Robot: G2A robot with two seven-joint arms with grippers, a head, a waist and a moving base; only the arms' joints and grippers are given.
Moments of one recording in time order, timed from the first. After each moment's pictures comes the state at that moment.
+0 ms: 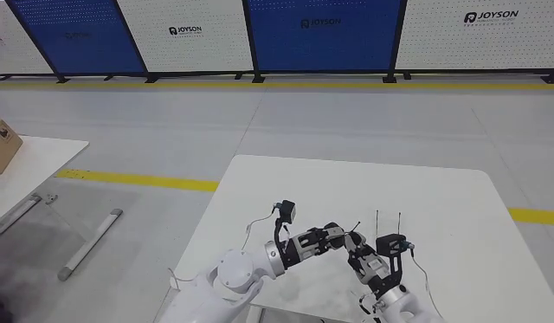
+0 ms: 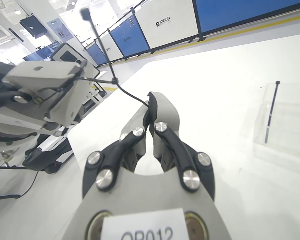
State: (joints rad) left arm 1.41 -1.13 -1.04 -1.71 -0.37 -0.16 -0.47; right arm -1.60 -1.30 1.13 -1.70 -0.91 -0.21 0.07
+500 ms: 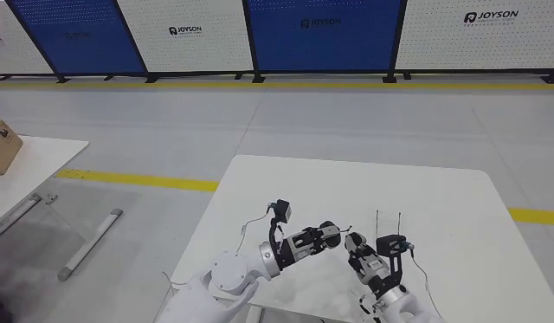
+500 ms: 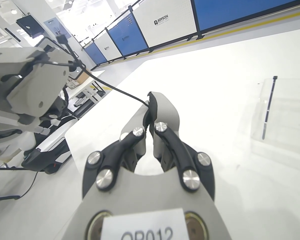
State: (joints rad) left arm 1.45 -1.12 -1.08 -1.74 -0.37 -0.19 -0.47; right arm -1.59 -1.30 1.13 -1.68 -0.91 -0.20 0.07
